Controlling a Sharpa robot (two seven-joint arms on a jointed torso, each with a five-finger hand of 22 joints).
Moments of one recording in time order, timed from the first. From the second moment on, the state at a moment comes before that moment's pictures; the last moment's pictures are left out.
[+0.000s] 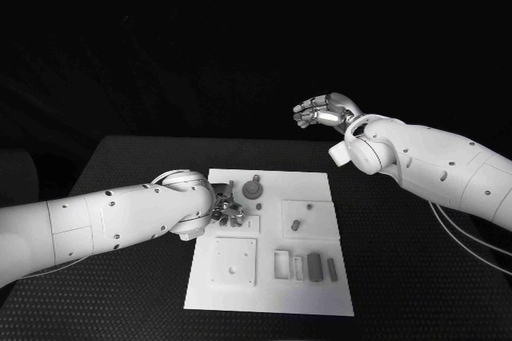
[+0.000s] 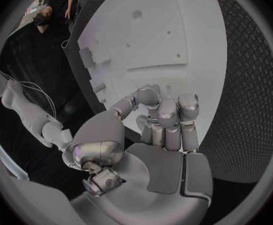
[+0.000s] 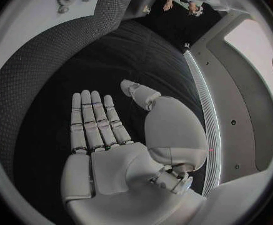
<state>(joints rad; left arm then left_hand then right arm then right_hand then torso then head) 1.30 -0.61 -0.24 1.41 -1.05 0.02 -0.59 0.75 0.09 0.66 -0.24 0.39 1.06 0.08 0.29 0.70 1.44 -0.10 0.78 0.84 1.31 -0.17 1.33 0.83 0.09 1.05 -0.17 1.22 1.31 1.28 -0.57 0.05 1.04 -0.58 -0.24 0.16 1.08 -0.16 0.69 -0.15 0.21 0.73 0.19 0.27 0.43 0.85 0.20 0.32 0.07 0.77 0.19 0.38 0.40 0.19 0.57 0.22 0.30 0.99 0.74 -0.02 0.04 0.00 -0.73</state>
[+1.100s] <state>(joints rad) 1.30 -0.61 -0.24 1.42 -1.08 0.04 -0.59 0.71 0.11 0.66 -0.24 0.40 1.07 0.08 0.31 0.71 1.44 -0.11 0.79 0.80 1.31 -0.18 1.36 0.81 0.10 1.03 -0.17 1.23 1.31 1.27 -0.57 0.05 1.04 -0.58 -0.24 0.16 1.08 -0.16 0.69 -0.17 0.26 0.73 0.19 0.28 0.42 0.86 0.21 0.31 0.07 0.76 0.19 0.38 0.39 0.19 0.57 0.22 0.29 1.00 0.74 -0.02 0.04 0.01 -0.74</state>
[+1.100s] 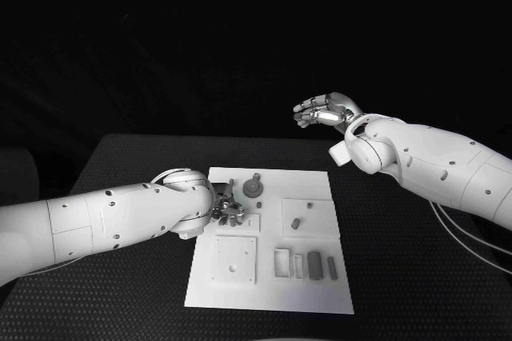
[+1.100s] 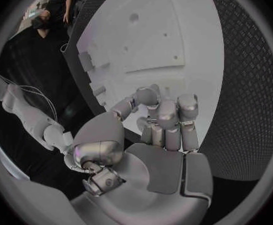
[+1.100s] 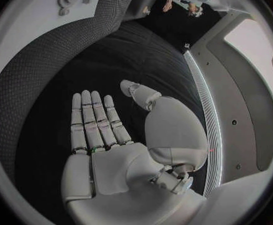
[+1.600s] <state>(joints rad) 1.30 -0.59 -0.24 1.40 -1.09 0.06 -0.59 0.70 0.11 0.66 -0.24 0.40 1.07 0.07 0.32 0.71 1.44 -0.11 0.80 0.80 1.31 -0.18 1.37 0.81 0.10 1.03 -0.17 1.23 1.31 1.27 -0.57 0.05 1.04 -0.58 -0.23 0.16 1.07 -0.16 0.69 -0.17 0.26 0.73 0.19 0.28 0.42 0.86 0.21 0.31 0.07 0.76 0.19 0.38 0.38 0.19 0.57 0.22 0.29 1.00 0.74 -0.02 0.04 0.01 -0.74</state>
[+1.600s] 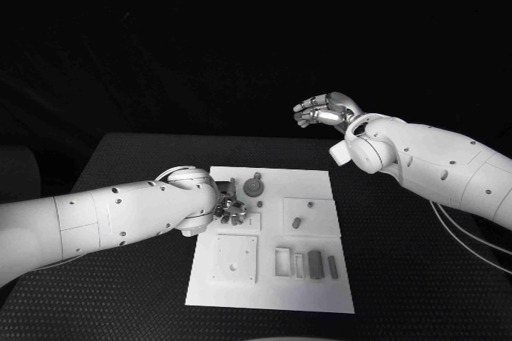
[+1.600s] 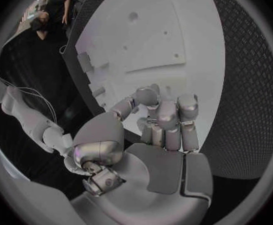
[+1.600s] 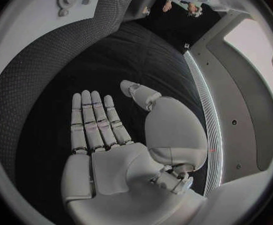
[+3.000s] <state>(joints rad) 1.30 -0.60 -0.23 1.40 -1.12 0.08 -0.58 0.69 0.11 0.67 -0.24 0.42 1.08 0.07 0.33 0.72 1.44 -0.11 0.82 0.79 1.31 -0.18 1.38 0.80 0.10 1.03 -0.17 1.24 1.31 1.27 -0.57 0.05 1.04 -0.58 -0.23 0.16 1.07 -0.16 0.69 -0.17 0.26 0.73 0.19 0.28 0.42 0.87 0.20 0.30 0.07 0.76 0.19 0.38 0.38 0.19 0.57 0.22 0.28 1.00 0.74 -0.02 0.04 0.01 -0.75</state>
